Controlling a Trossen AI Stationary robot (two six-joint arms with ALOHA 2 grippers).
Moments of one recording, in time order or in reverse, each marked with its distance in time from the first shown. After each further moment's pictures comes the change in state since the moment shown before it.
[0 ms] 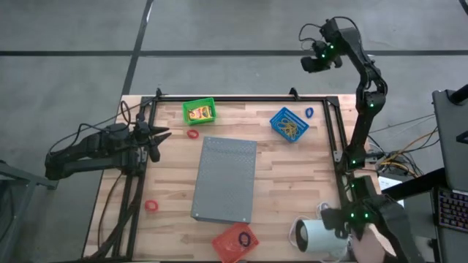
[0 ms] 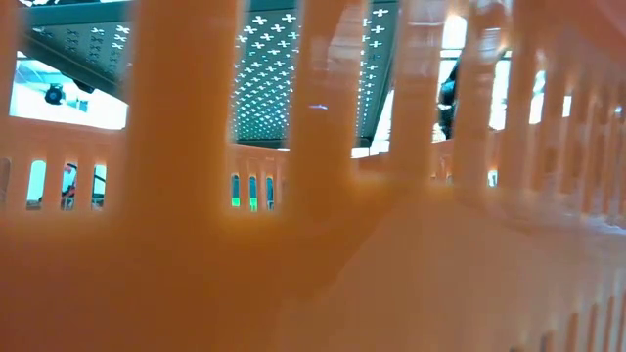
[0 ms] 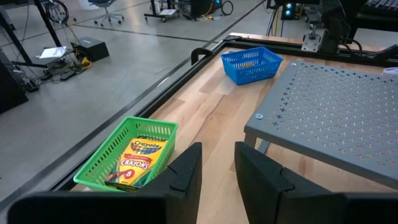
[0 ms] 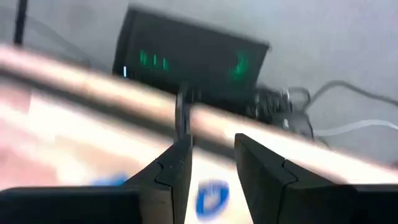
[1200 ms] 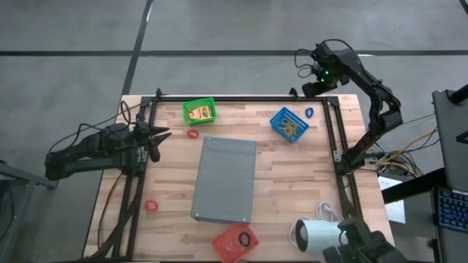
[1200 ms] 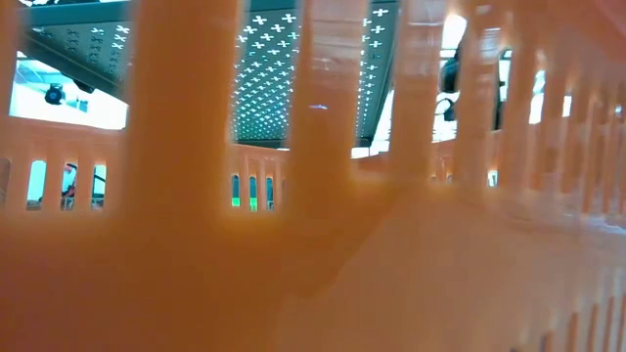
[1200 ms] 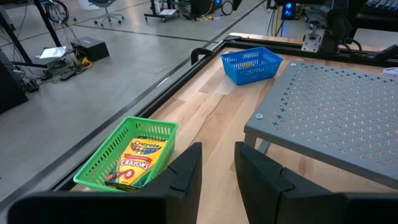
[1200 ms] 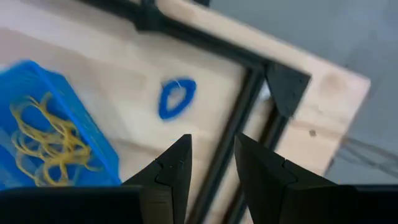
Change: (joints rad) left arm 0.000 0.000 0.000 0.000 0.000 0.000; right arm 0.190 -0.367 -0.465 -0.007 0.342 0.077
